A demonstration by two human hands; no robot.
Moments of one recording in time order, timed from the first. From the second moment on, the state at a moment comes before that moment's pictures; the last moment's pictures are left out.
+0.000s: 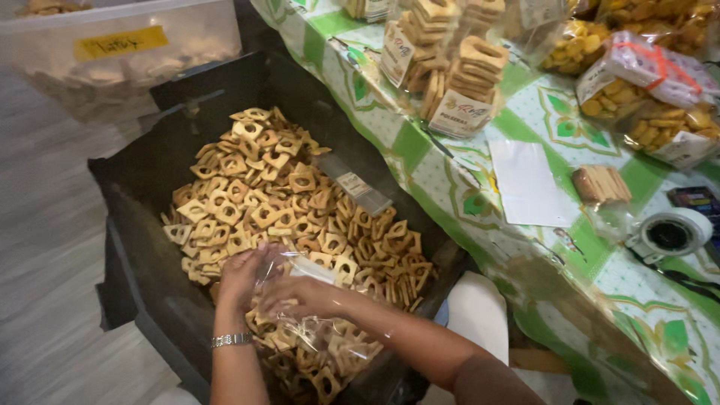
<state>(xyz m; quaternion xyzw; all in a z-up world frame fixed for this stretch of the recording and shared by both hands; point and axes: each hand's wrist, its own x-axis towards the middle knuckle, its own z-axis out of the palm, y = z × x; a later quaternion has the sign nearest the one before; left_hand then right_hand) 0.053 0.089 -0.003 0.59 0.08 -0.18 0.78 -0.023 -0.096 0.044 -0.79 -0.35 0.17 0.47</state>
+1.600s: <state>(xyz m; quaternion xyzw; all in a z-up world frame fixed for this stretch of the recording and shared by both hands) 0.043 0.089 0.013 0.48 -0.02 -0.11 0.87 -0.024 -0.111 0.061 -0.81 -0.31 0.01 0.49</state>
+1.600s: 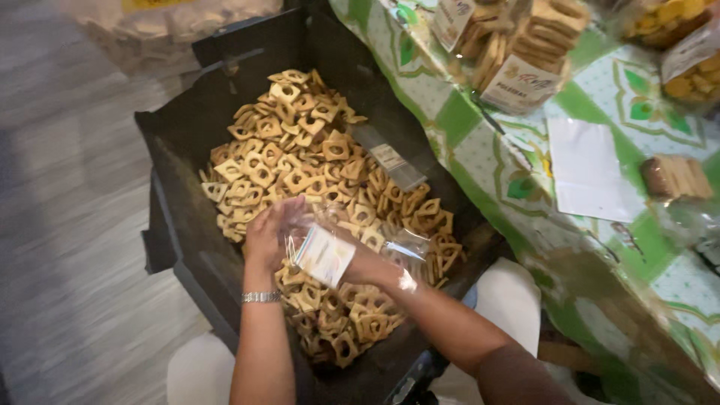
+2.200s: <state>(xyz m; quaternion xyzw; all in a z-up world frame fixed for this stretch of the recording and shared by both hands) 0.040 0.080 0.007 0.50 0.01 -0.19 0.84 0.008 -0.140 -0.039 -0.75 -0.06 0.31 0.58</state>
